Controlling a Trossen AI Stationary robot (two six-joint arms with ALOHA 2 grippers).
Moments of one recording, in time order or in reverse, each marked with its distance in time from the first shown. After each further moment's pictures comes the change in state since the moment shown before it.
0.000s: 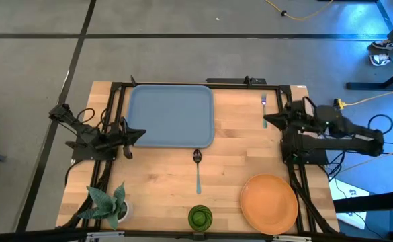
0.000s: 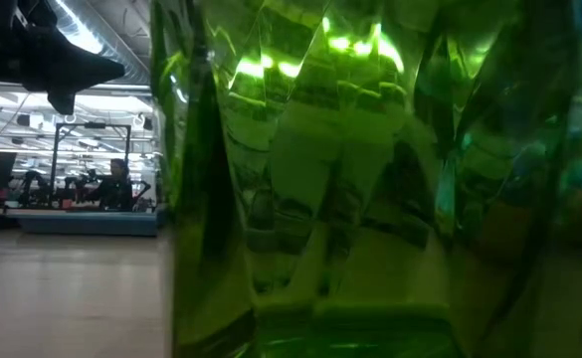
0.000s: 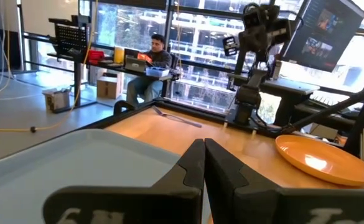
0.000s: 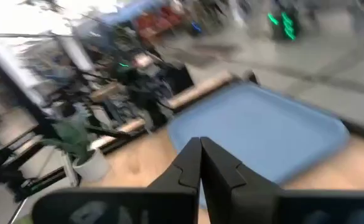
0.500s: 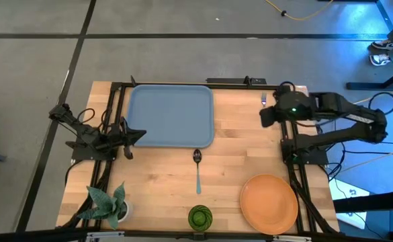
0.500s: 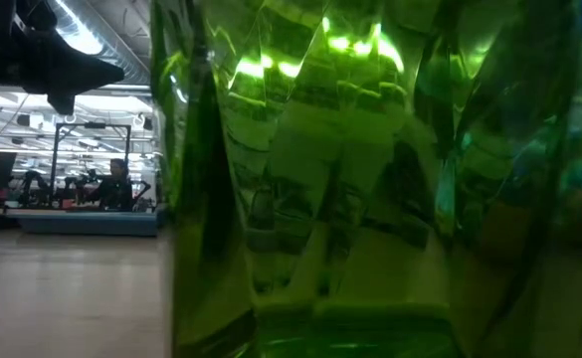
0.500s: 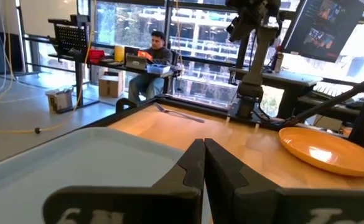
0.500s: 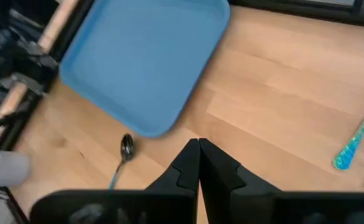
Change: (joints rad) left arm 0.000 0.000 0.000 -0.026 0.000 0.029; right arm -0.002 0.633 0.608 -0.702 0.124 0.508
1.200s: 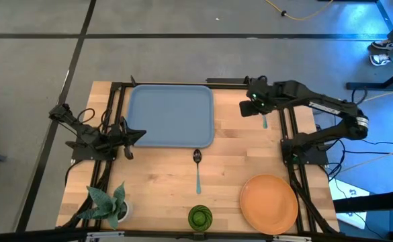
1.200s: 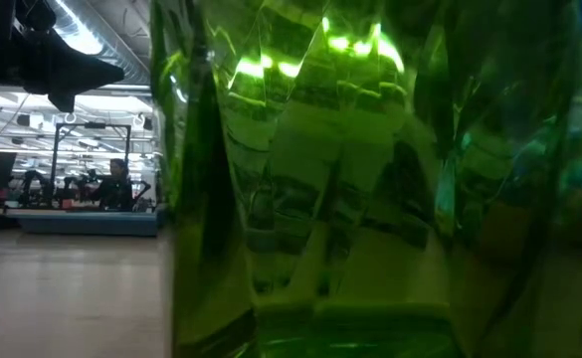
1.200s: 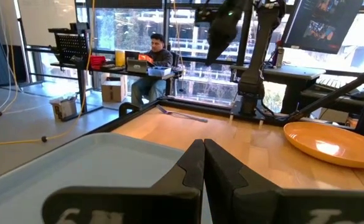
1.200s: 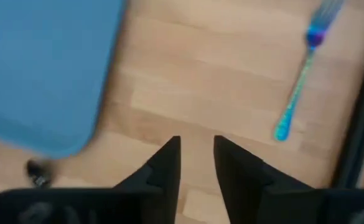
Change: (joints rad) left arm 0.000 0.000 0.000 0.001 0.000 0.048; right arm -0.288 0.343 0.045 -0.092 -0.075 -0.033
